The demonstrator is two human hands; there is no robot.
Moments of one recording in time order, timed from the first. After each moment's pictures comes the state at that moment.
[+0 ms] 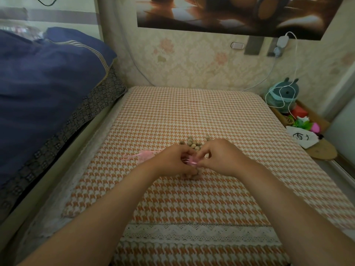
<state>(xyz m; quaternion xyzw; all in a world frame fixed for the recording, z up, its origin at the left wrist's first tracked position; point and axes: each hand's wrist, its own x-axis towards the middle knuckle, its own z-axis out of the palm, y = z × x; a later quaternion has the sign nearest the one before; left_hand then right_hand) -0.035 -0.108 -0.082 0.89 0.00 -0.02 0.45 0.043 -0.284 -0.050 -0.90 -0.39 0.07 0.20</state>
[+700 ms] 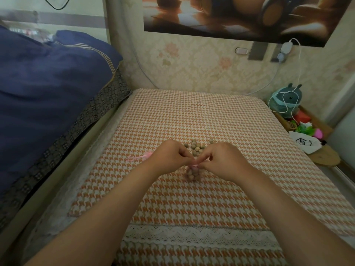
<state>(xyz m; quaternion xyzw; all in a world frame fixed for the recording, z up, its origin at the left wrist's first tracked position) -0.049 -0.102 -0.060 0.90 0.07 0.07 0.42 0.034 -0.276 -0.050 -0.90 -0.39 0.02 0.19</state>
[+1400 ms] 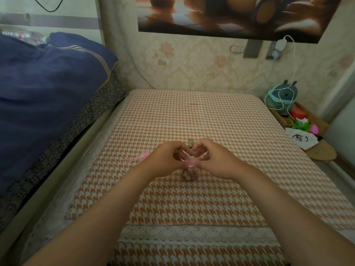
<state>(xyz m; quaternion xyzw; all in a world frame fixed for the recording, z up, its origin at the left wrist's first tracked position) -0.055 -0.100 -0.066 0.88 0.05 0.05 0.47 0.038 -0.278 -0.059 -0.86 -0.36 0.15 0.33</state>
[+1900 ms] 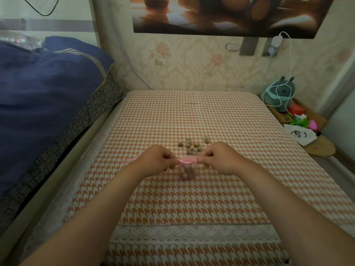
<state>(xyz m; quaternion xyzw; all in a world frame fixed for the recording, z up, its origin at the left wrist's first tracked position) -0.058 -0.086 -0.066 0.91 0.13 0.00 0.38 0.049 -0.290 -0.054 -0.89 -0.32 0.16 0.28</state>
